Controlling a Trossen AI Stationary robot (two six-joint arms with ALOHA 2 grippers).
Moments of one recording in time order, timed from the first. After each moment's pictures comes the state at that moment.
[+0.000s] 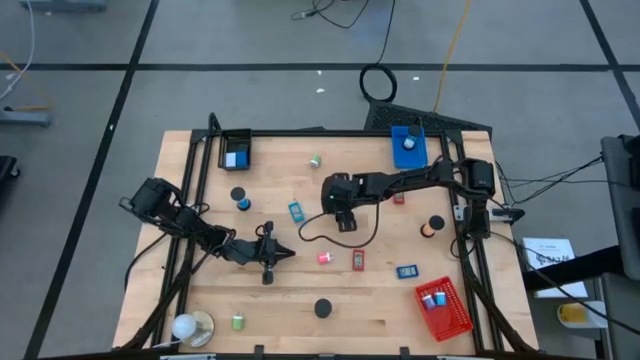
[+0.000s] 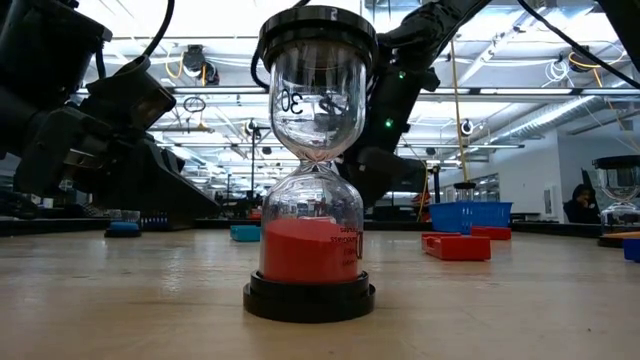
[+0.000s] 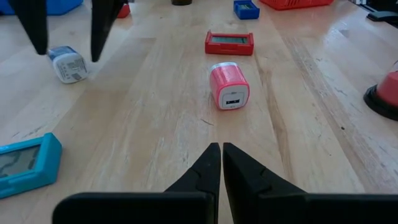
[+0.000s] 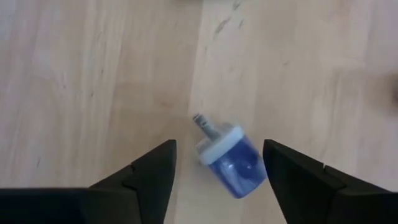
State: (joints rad) left arm -0.43 1.79 0.30 1.10 -0.41 -0.18; right arm -0.13 1.91 1.26 -0.42 0.08 -0.32
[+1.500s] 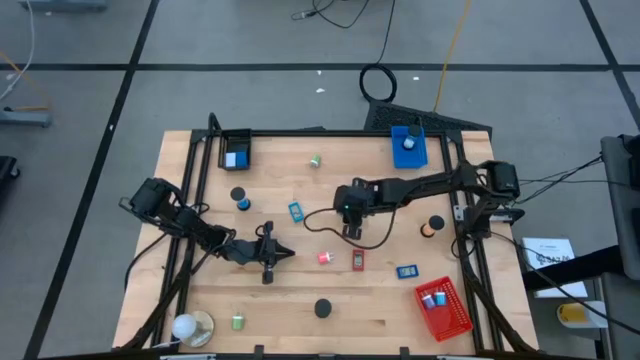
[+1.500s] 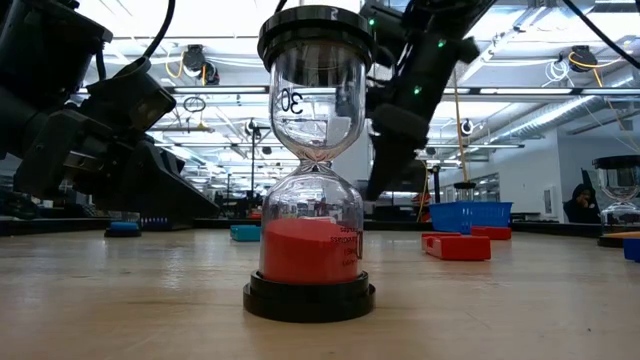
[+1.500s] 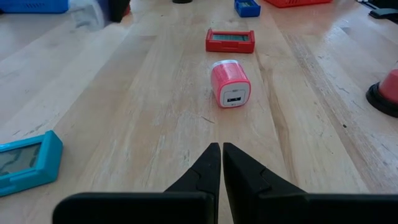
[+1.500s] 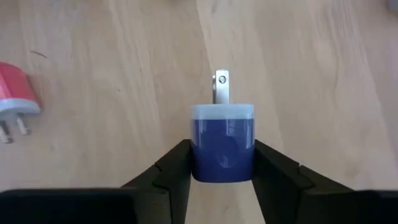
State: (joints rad) left arm -0.43 1.79 0.30 1.09 -0.41 -0.18; right arm -0.05 1.74 1.13 -0.48 0.12 0.14
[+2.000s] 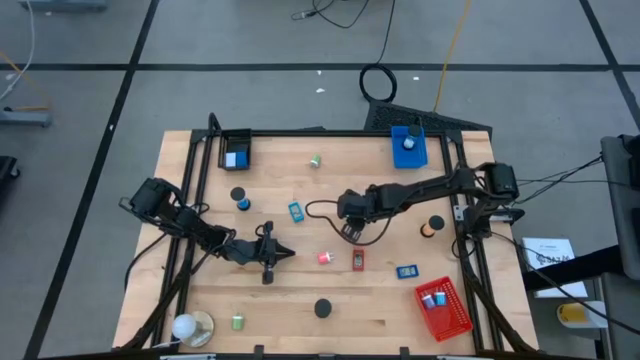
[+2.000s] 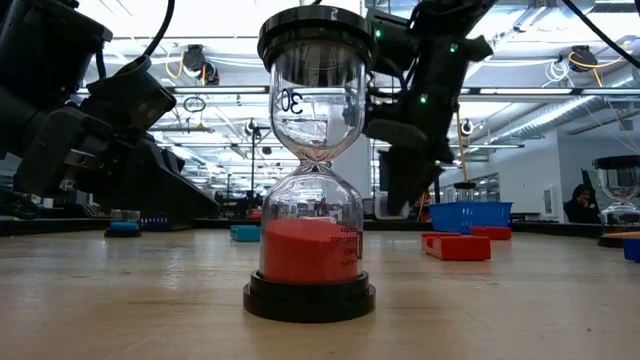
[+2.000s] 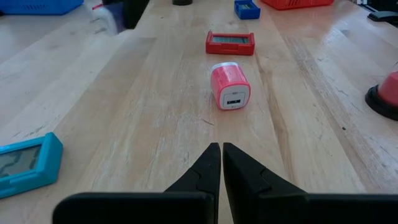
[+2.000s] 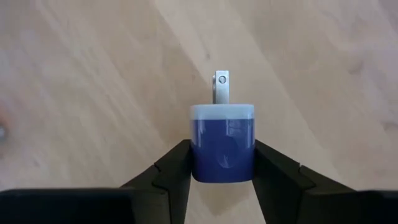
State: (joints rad) left arm -0.43 1.79 0.30 1.09 -0.41 -0.18; right arm -0.01 1.76 1.12 -0.62 0.19 0.55
